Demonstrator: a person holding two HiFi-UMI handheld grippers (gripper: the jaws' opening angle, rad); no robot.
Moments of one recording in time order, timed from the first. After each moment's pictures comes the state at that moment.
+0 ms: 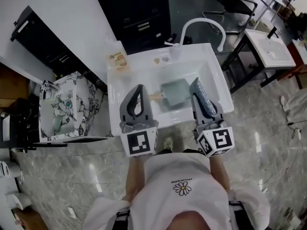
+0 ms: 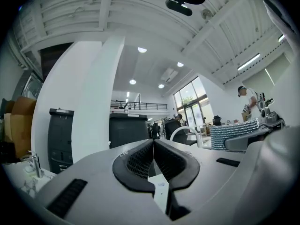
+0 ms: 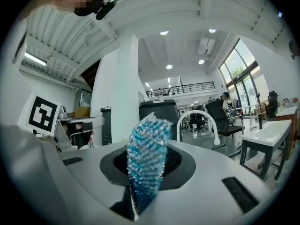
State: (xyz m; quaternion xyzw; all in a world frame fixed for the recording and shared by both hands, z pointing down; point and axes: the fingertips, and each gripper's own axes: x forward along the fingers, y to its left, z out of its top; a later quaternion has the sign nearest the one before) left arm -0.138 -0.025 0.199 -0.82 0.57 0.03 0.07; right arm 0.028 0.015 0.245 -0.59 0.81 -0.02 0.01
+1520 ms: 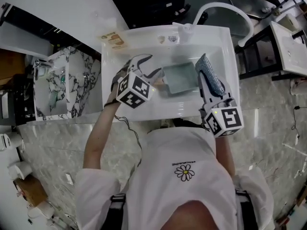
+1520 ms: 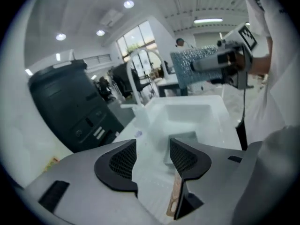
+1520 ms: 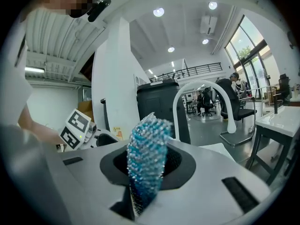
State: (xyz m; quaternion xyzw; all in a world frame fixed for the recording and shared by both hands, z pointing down) left arm -0.077 -0.159 0.392 -0.87 0.28 -0.39 0.06; right arm 0.065 -0.106 0.304 -0.53 0.84 -0.10 -0.03
